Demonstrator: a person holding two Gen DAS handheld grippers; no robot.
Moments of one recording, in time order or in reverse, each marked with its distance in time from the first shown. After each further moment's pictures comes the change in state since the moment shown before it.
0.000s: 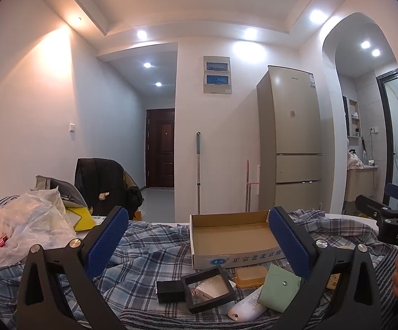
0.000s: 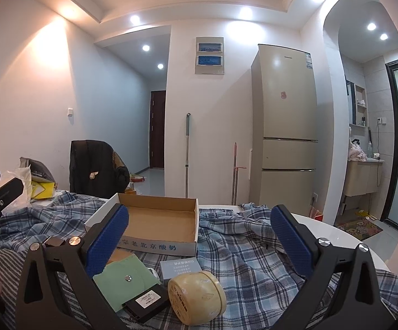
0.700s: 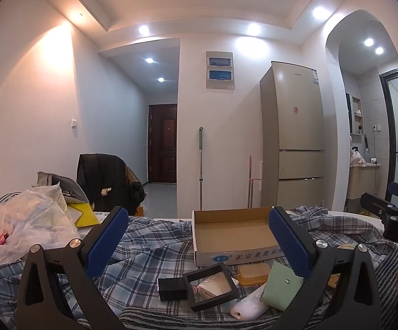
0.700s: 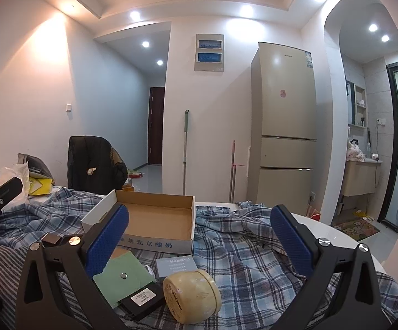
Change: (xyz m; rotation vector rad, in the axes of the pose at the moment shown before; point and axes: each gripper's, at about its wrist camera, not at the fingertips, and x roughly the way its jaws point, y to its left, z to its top) left arm 0.004 0.002 -0.002 -0.057 0.027 0.009; right arm 0.004 -0.004 0.000 0.014 0.040 0.030
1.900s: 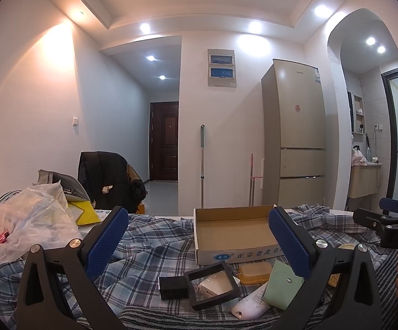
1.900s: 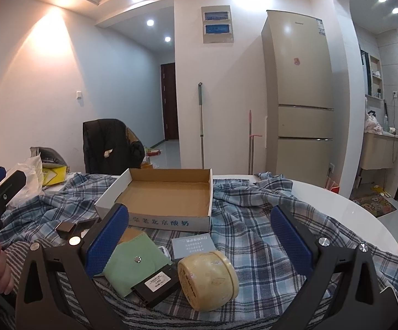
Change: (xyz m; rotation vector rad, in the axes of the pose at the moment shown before) left arm 0.001 0.004 -0.003 -0.002 -0.048 0.000; right arm 0.021 -0.004 -0.005 0.046 0.160 0.095
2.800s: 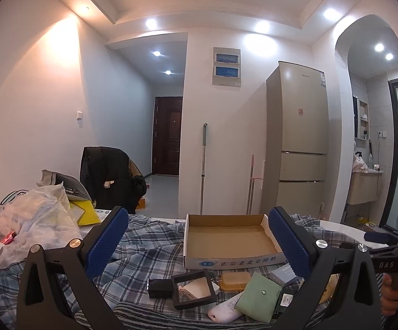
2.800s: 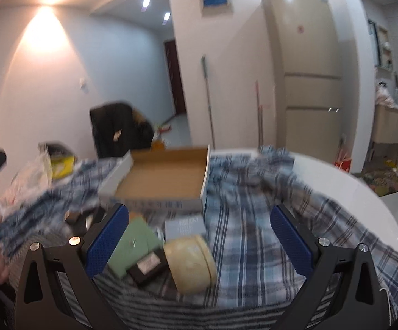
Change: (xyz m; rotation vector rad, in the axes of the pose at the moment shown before) left arm -0.018 -0.024 0.044 -0.065 0.032 0.021; right arm 0.018 -0.046 0.004 0.051 0.206 0.099
